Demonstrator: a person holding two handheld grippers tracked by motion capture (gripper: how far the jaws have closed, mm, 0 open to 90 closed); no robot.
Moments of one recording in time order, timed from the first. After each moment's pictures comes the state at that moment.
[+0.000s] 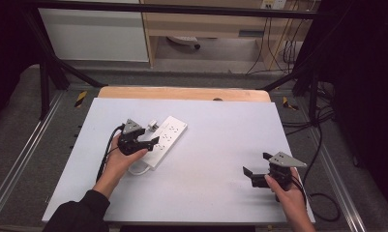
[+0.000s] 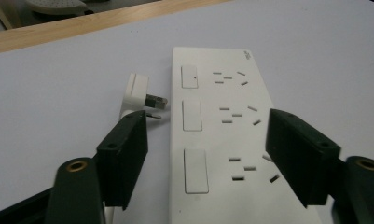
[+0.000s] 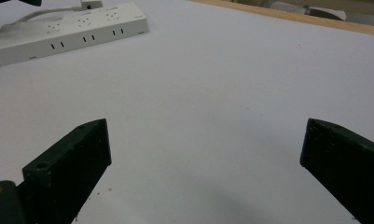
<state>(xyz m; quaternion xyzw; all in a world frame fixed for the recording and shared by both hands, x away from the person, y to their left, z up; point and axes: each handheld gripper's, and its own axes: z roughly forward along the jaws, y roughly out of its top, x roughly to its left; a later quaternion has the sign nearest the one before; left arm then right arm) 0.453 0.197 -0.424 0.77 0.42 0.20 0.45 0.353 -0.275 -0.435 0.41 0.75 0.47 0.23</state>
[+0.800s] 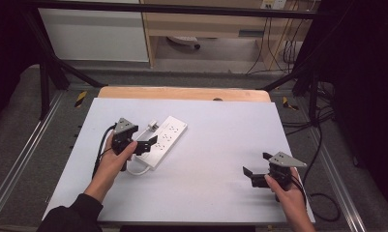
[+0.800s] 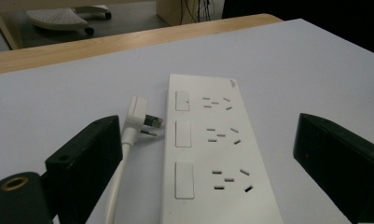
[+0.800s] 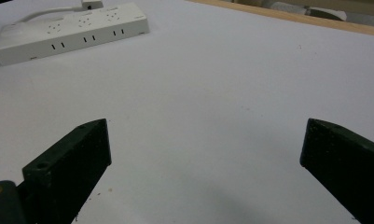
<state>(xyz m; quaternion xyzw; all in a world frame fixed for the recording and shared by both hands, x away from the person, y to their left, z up) 0.435 0.209 -0.401 0.74 0.42 0.21 0.49 0.353 -0.275 -0.435 0.41 0.75 0.47 0.23</state>
